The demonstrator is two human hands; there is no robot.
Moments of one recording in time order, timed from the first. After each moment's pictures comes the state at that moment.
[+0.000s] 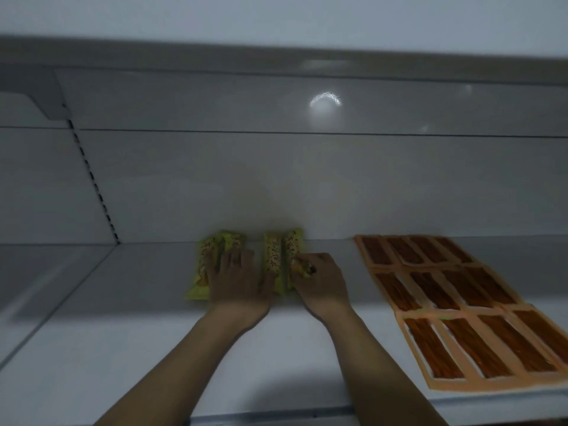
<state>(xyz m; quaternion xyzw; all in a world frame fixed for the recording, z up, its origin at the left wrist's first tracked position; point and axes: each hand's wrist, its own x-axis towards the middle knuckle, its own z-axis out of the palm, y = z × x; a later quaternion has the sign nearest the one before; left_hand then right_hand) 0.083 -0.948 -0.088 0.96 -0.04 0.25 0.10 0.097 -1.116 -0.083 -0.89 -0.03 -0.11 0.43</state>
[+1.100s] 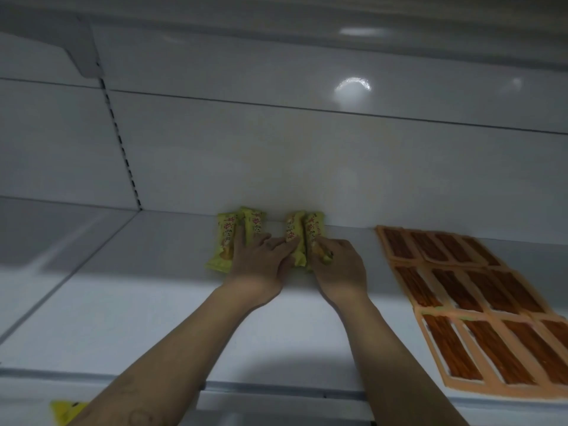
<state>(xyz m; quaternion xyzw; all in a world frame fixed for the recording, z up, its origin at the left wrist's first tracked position) 0.087 -0.943 -0.092 0.97 -0.14 0.19 0.09 0.097 -1.115 -0.084 -0.93 -0.03 -0.12 0.34</state>
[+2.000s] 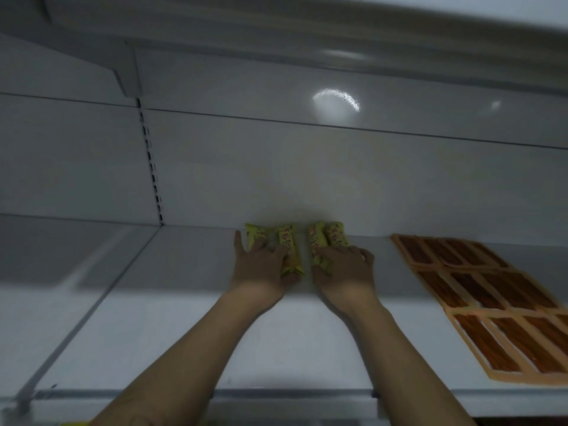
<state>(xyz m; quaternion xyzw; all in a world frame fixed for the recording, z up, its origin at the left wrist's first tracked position) 0.077 -0.881 -0.071 0.98 -0.11 0.14 0.06 0.078 -1.057 -0.069 -0.98 -0.07 -0.17 0.12</state>
